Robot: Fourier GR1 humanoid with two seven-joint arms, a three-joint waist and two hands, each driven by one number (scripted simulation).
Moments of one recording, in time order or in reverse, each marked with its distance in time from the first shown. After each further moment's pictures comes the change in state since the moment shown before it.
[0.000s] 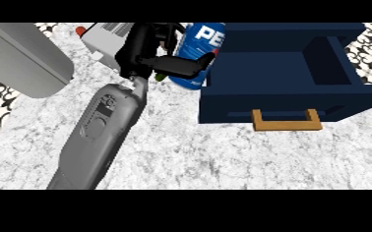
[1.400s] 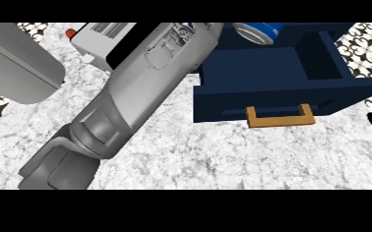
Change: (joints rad) left arm -0.665 -0.041 -0.123 0.631 0.213 0.210 0.002; right arm -0.081 -0.006 -0.002 0.047 0.022 0.017 0.019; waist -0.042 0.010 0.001
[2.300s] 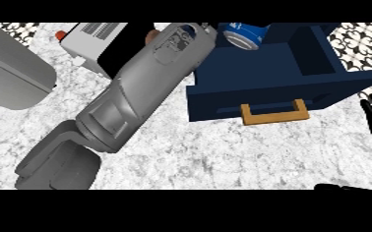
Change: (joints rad) left arm -0.047 0.000 -0.166 0.235 0.174 0.049 -0.165; right arm -0.091 -0.012 0.012 0.036 0.022 -0.020 0.028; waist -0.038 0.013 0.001
